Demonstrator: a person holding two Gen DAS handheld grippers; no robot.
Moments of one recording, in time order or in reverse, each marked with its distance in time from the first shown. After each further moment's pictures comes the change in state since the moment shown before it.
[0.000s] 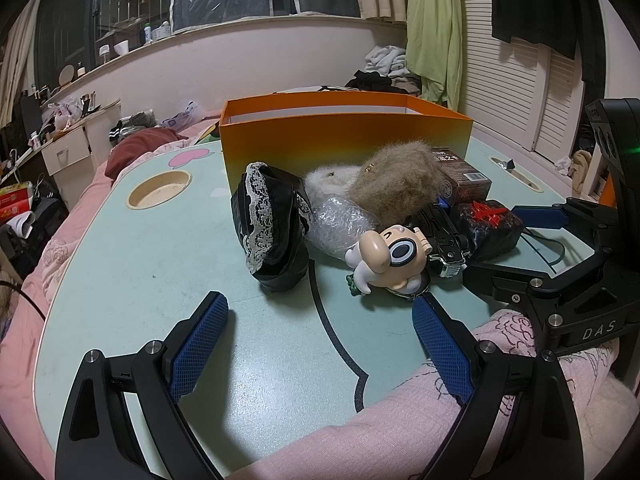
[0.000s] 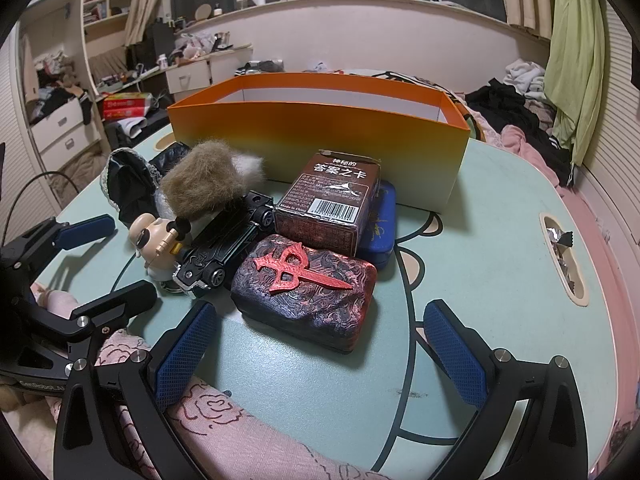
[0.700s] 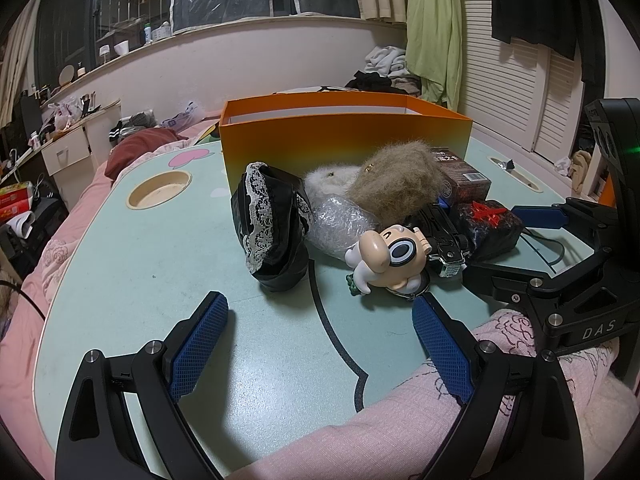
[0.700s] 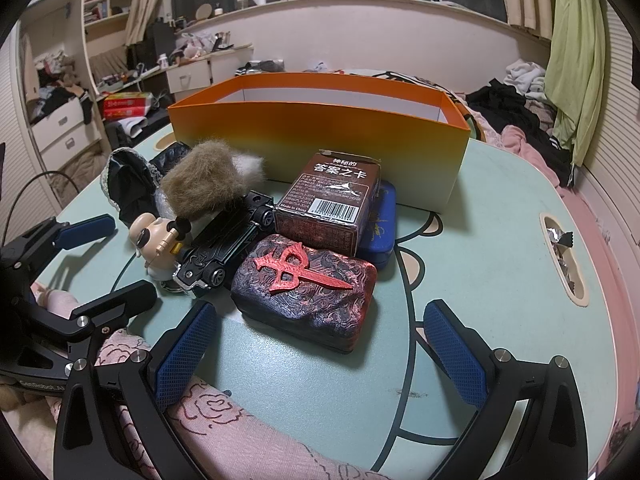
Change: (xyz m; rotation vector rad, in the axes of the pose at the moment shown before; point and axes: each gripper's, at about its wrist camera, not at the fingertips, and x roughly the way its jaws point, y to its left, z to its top) left arm 0.000 0.000 -0.001 -0.016 0.001 0.014; right arm -0.001 0.000 -0.001 0.000 0.000 0.000
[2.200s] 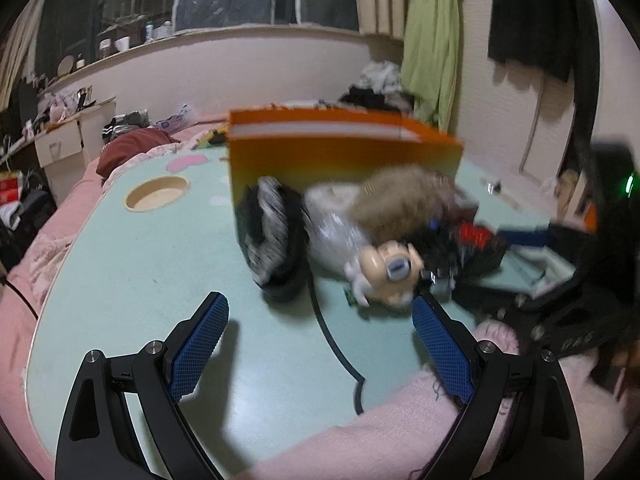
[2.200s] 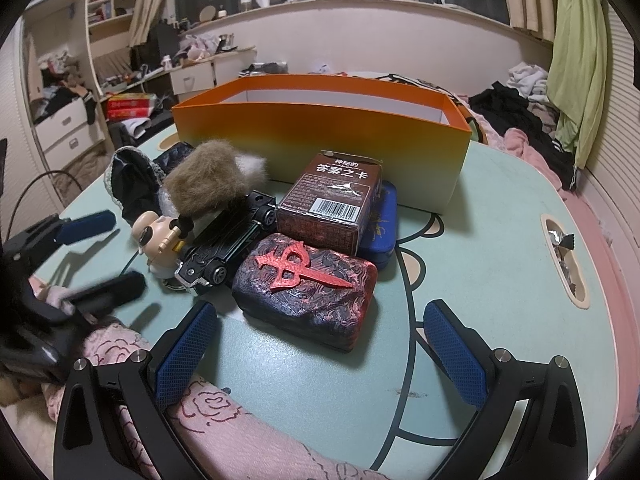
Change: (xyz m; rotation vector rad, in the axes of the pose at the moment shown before) left arm -0.010 0.016 0.006 -0.100 -0.061 -0.035; right arm 0.005 0.002 0.008 -0.009 -0.008 0.018
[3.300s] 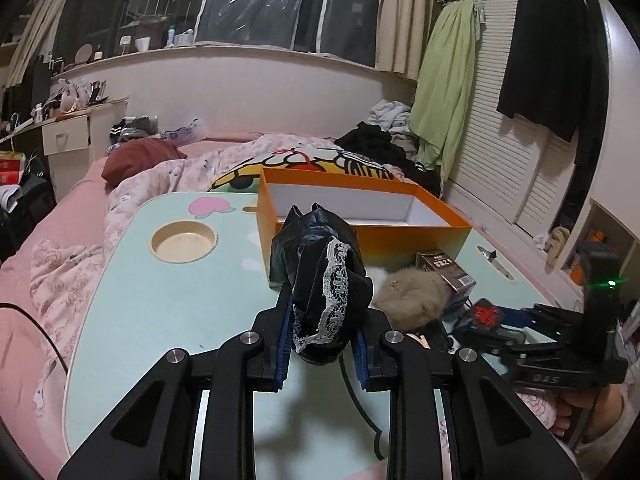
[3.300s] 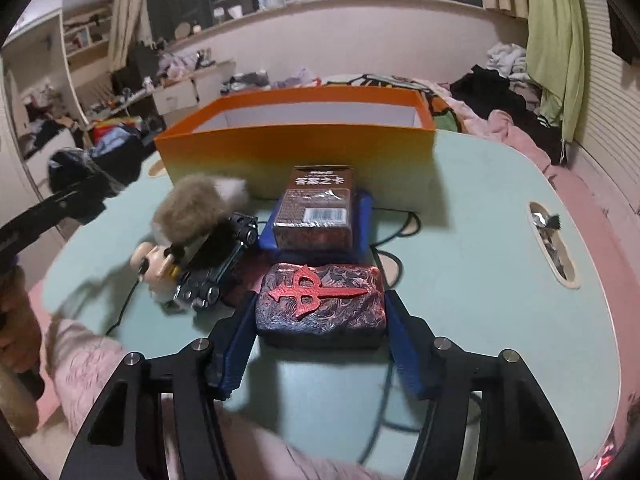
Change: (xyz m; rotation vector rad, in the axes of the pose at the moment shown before) left arm -0.018 0.035 0.040 -0.109 -0.084 -0.031; right arm -0.025 -0.032 -0.005 0.134 -0.050 0.028
